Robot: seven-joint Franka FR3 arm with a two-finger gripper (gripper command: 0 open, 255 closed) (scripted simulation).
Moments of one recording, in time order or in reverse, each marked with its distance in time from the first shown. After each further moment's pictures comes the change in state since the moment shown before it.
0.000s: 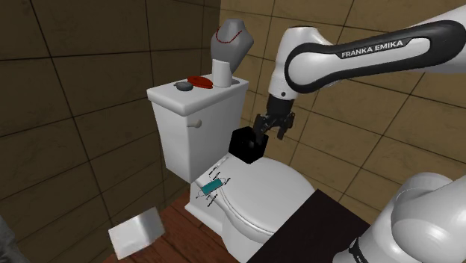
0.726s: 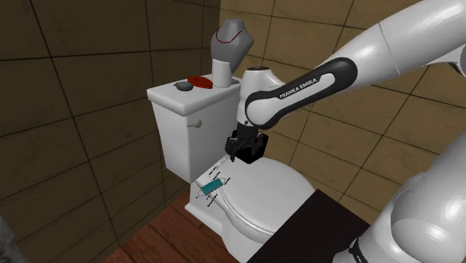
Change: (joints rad) arm -0.002 0.398 0.071 0.080 -0.082 0.310 0.164
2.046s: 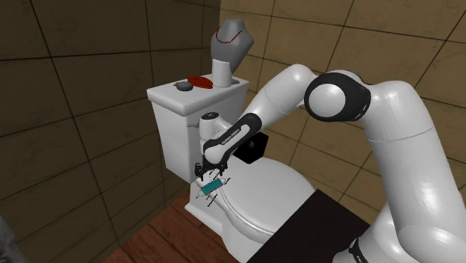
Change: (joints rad) arm 0.113 0.773 -0.084 0.549 -0.213 0.187 0.269
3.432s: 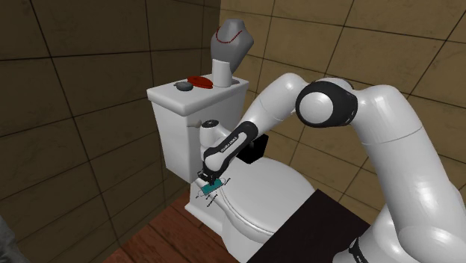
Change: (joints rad) arm 0.004 0.077 -0.012 0.028 -0.010 0.049 0.007
